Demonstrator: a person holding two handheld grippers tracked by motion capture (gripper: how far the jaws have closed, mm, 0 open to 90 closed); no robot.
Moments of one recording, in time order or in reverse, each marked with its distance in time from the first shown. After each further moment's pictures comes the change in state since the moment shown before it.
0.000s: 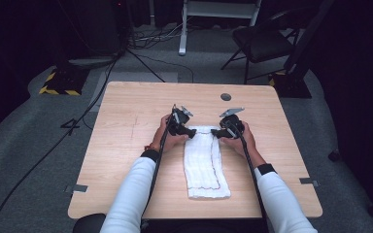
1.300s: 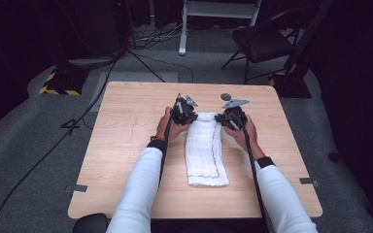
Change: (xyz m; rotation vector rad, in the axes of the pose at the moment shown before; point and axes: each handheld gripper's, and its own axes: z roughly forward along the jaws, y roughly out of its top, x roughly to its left) left arm 0.002 0.042 -0.023 -0.089 -0.039 0.089; right arm -0.006 0.028 -0.025 -0.127 -0.030 -0.042
